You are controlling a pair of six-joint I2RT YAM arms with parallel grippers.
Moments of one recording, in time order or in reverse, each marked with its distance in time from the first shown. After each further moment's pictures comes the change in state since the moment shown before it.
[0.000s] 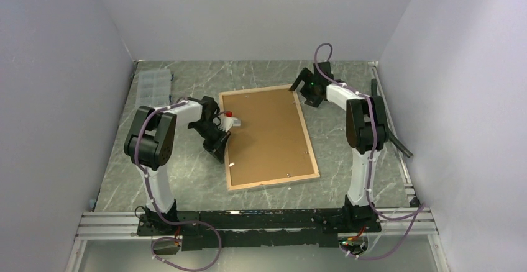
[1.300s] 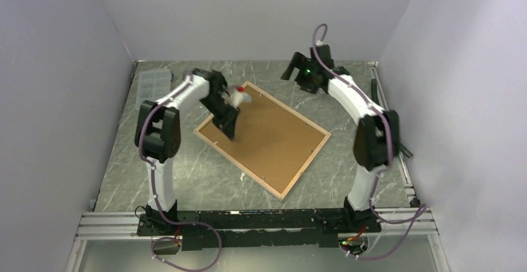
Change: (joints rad) left arm -0.109 0.110 0.423 -0.380 0.128 0.136; right arm 0.118 -0.106 0.244 -0.225 -0.016 -0.103
